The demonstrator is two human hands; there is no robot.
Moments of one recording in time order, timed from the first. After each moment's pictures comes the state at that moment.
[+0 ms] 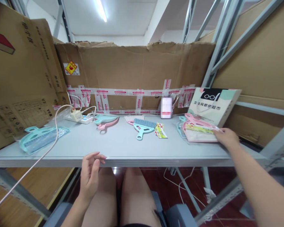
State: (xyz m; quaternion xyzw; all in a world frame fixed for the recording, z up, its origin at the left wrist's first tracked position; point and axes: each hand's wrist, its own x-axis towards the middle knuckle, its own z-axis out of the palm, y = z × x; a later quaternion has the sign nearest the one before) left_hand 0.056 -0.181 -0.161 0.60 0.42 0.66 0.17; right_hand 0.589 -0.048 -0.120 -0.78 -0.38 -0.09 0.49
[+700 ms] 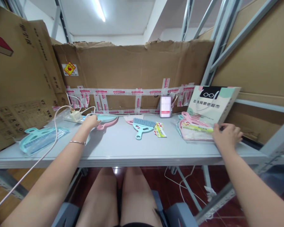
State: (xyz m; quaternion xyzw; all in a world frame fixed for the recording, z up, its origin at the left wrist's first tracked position) left_hand -0.006 0.020 -0.047 0.66 0.74 0.16 -0.04; right_hand 0.559 -0.054 -0.130 -0.80 -0.29 -0.18 0.49
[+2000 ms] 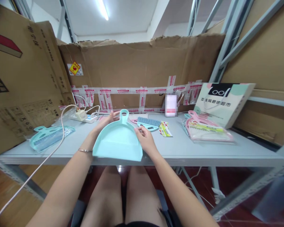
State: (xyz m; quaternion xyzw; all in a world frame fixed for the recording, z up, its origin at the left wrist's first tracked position) left_hand 0.052 -0.038 -0.053 0.61 0.28 0.44 0.59; right_hand 0.246 -0.089 -0.107 -0.43 -0.56 0.42 0.57
